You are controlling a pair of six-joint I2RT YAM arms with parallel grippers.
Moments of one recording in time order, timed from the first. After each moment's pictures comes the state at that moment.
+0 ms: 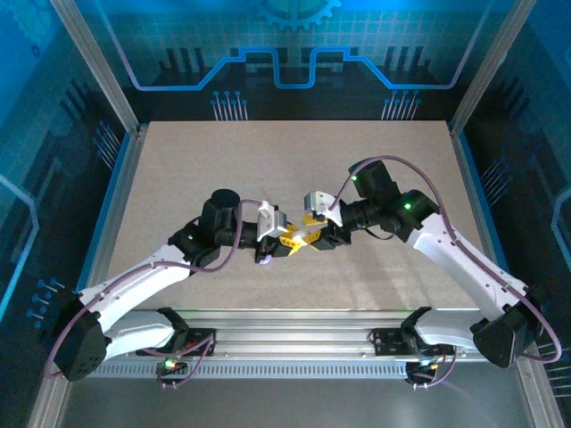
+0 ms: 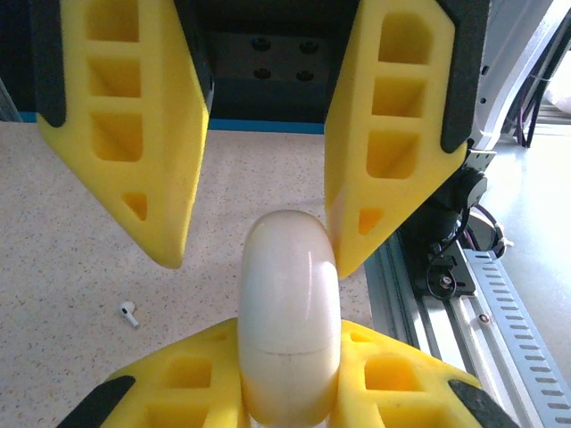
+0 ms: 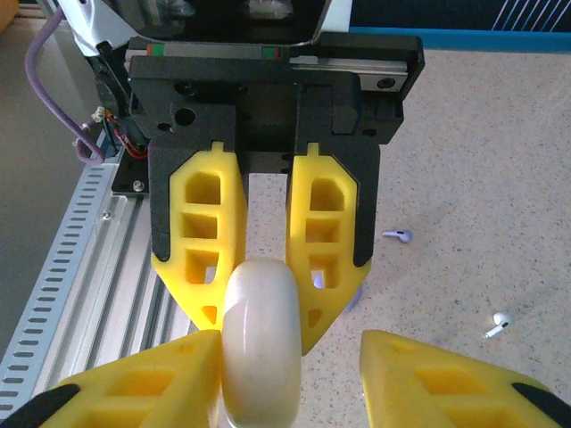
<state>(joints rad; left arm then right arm) -0.64 1.13 0.75 0.02 0.80 0.25 0.60 1.23 1.21 -0.79 -0.74 -0.67</state>
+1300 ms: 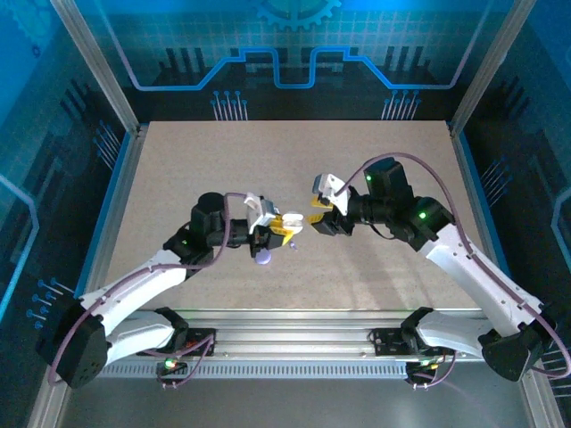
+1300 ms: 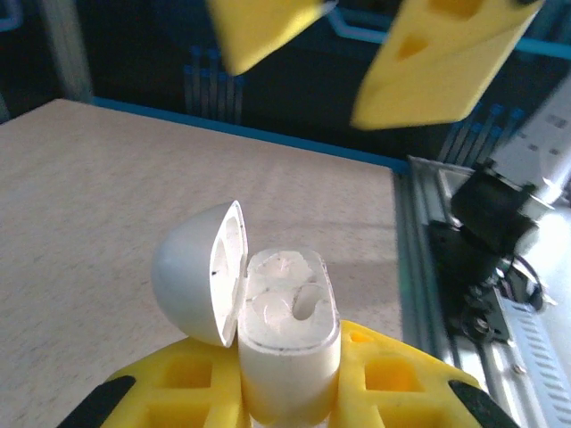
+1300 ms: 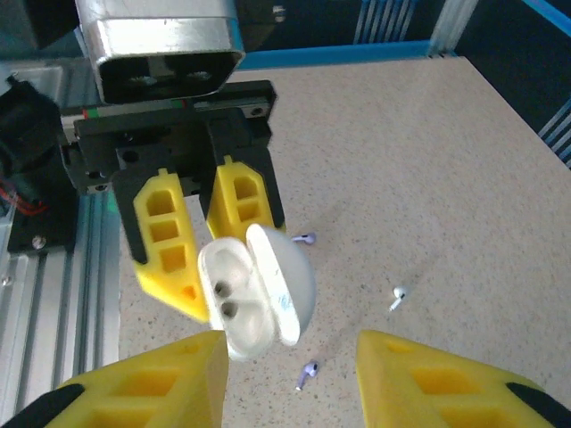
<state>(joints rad) -0.53 1.09 0.63 0.22 0.74 0.03 0.60 1.14 1.21 -0.65 -0.51 -0.41</state>
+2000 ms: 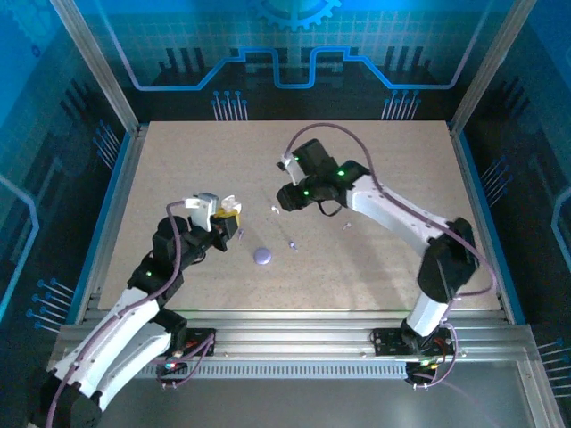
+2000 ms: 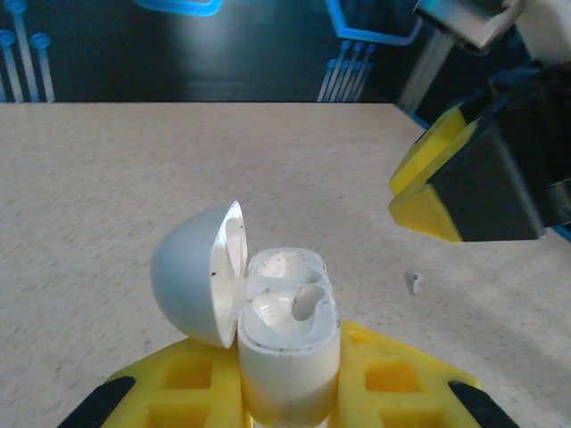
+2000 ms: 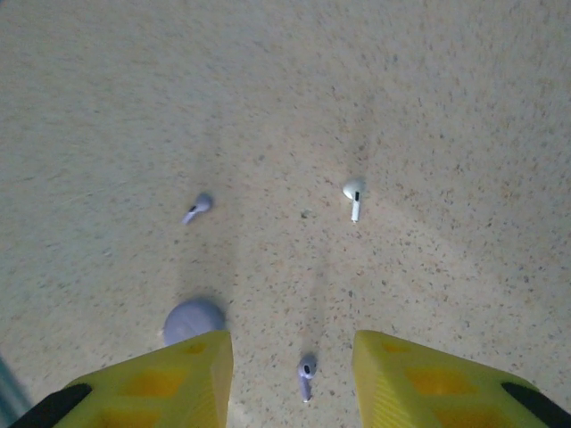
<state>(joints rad) -0.37 0.67 0.46 -0.04 0.15 -0.25 0.69 1.75 1.55 -0.74 -0.12 0.16</state>
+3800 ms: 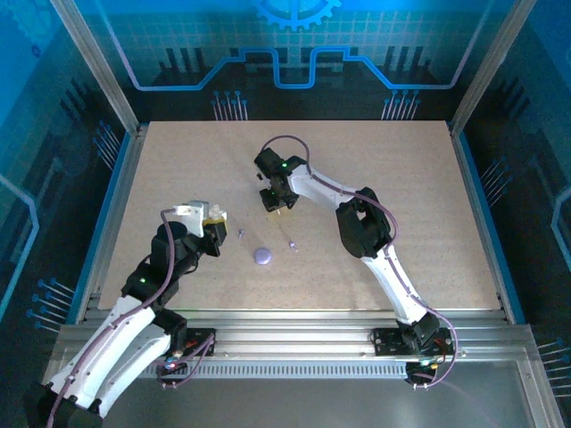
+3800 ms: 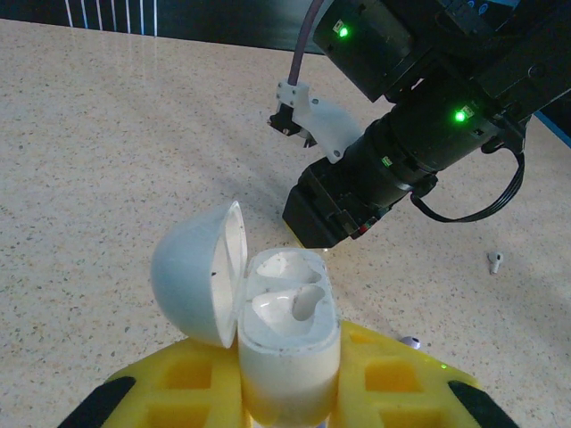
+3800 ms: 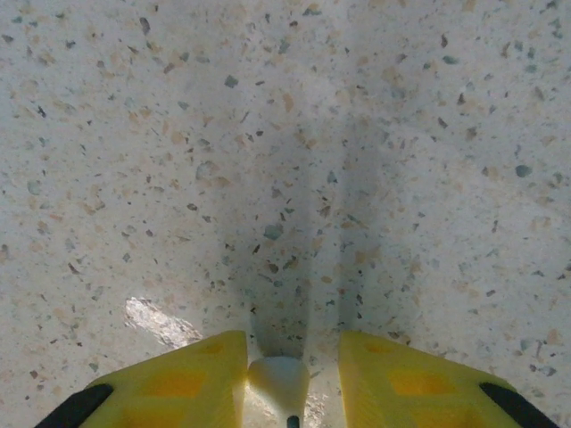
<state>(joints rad) -0.36 0.60 0.46 -0.24 0.01 -0.30 0.69 2.48 2.16 -0.94 0.01 0.22</state>
